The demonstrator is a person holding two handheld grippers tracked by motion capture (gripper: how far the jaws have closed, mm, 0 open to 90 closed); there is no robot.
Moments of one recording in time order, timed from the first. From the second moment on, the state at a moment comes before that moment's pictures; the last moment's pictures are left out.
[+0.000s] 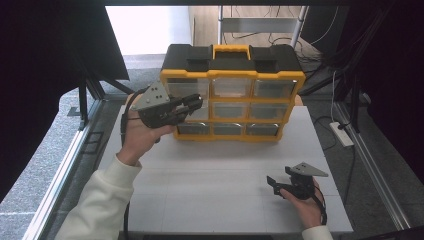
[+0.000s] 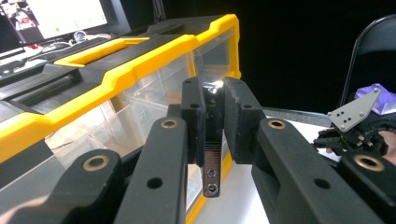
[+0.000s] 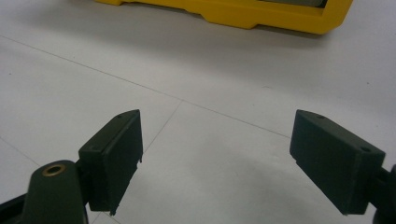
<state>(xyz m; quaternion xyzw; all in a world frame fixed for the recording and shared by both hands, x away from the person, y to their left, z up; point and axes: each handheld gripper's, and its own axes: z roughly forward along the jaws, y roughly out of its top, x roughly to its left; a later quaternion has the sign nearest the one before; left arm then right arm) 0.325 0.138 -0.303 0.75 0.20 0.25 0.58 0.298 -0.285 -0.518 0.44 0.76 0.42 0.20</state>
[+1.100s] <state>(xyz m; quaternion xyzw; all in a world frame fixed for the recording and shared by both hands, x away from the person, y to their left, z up) 0.343 0.147 -0.286 0.74 0.22 0.26 0.58 0.298 -0.285 -0.518 0.45 0.76 0.42 0.20</state>
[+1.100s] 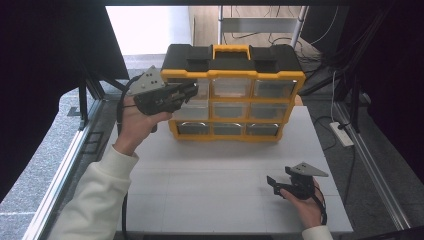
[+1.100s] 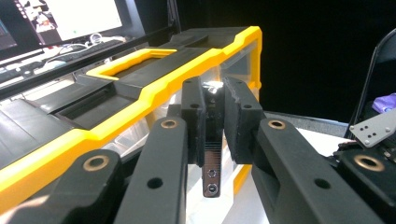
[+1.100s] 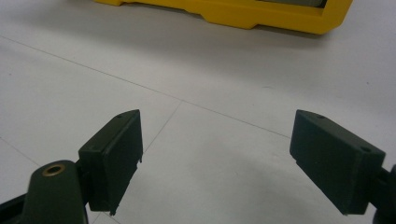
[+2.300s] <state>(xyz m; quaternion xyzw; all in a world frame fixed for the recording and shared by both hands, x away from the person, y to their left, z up) 0.379 0.163 -0.292 0.74 0.27 0.28 0.54 0.298 -0.285 -0.518 0.45 0.76 0.42 0.20</state>
